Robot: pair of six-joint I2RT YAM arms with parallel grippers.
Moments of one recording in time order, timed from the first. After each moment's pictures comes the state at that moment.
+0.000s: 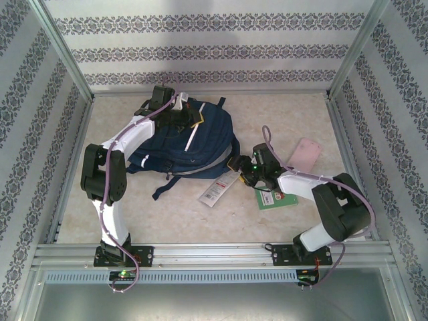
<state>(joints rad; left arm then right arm) -0.26 1.92 1.54 -0.33 0.71 -0.77 0.44 1.53 0.62 0.15 -0.38 1.17</state>
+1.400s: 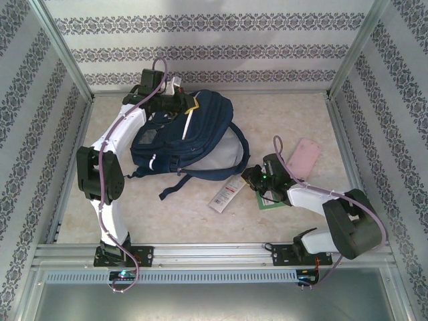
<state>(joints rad) -0.19 1.92 1.76 -0.52 0.79 -0.78 0.40 1.38 0.44 0.17 -0.34 1.18</state>
